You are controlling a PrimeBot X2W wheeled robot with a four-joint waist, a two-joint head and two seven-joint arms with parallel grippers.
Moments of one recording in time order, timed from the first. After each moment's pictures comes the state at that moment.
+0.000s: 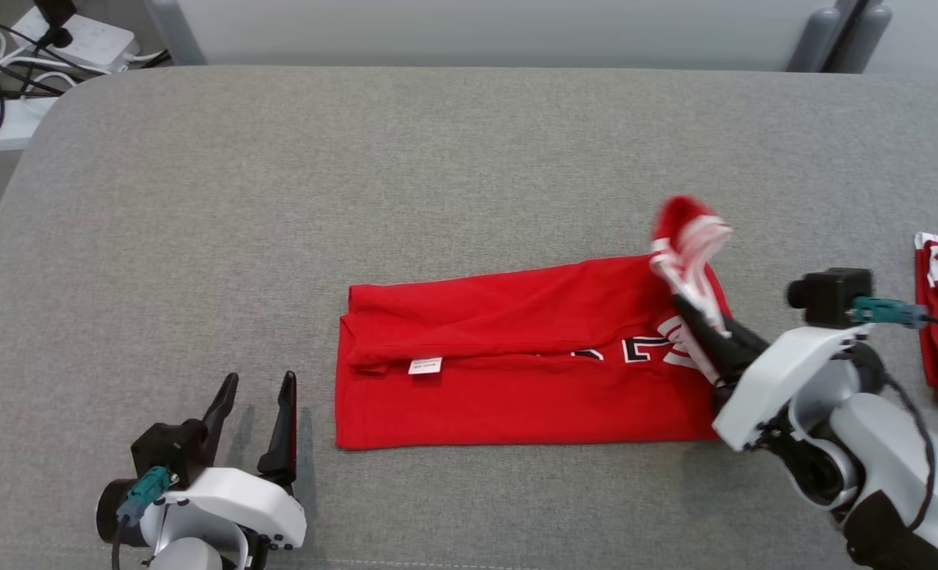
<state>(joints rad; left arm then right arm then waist) -0.19 0.03 0.01 0.51 -0.20 -0.10 -0.26 -0.59 -0.42 0.76 0.51 1.00 0.13 -0.08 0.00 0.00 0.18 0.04</state>
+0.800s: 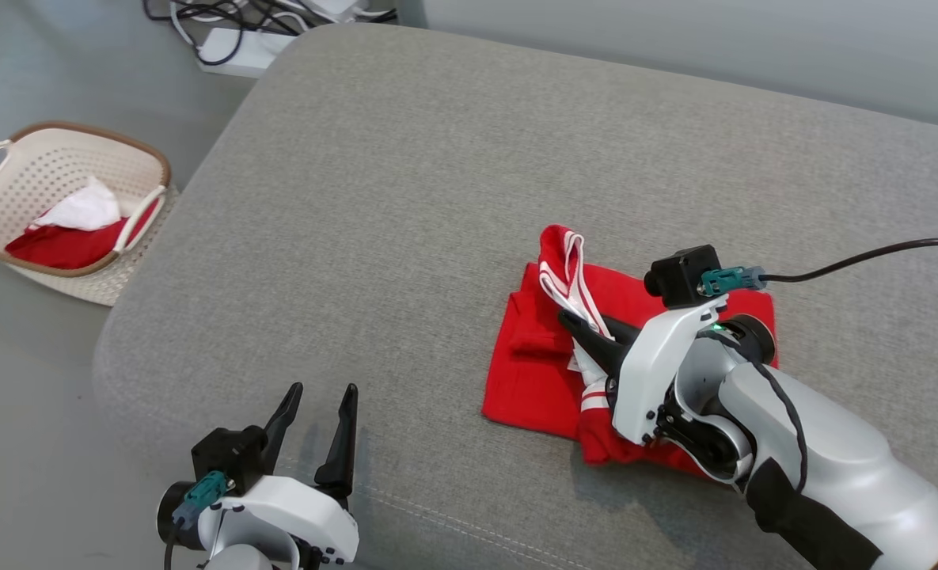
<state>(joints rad) -0.19 0.03 -0.19 0.51 -0.32 -0.06 -0.26 -0.77 -0.26 1.01 0.60 1.01 0.13 0.05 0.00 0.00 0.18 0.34</state>
